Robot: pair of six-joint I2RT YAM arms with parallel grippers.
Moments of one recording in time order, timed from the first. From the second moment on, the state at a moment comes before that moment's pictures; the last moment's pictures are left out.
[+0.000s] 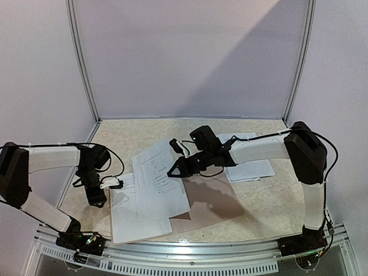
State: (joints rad) left arm -0.31 1.41 0.72 -0.94 -0.14 0.73; right arm 0.89 2.08 1.41 -0.02 -0.57 0.52
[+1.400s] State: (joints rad) left arm -0.29 1.45 0.73 -0.95 -0.15 0.67; right arm 1.02 2.21 1.41 0.12 -0.57 0.81
